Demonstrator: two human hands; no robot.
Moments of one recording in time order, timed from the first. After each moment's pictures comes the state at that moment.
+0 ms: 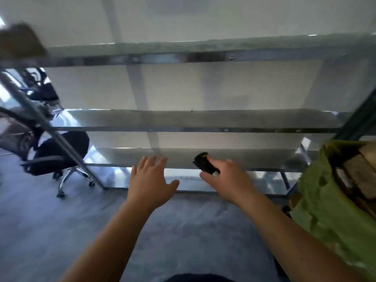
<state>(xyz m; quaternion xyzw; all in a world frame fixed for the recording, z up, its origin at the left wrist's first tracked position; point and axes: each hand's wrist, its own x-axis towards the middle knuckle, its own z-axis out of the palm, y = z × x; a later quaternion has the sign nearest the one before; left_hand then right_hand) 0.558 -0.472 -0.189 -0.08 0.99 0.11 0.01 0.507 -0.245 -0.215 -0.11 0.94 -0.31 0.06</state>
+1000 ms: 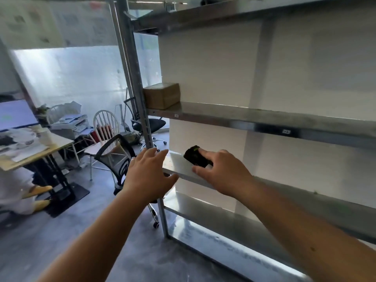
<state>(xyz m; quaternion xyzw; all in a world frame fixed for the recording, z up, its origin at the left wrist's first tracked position) 0.511 -0.909 -0.065 -0.23 0.96 0.07 -0.15 0.384 -0.724 -0.069 -0.39 0.88 -0.28 -0.03</state>
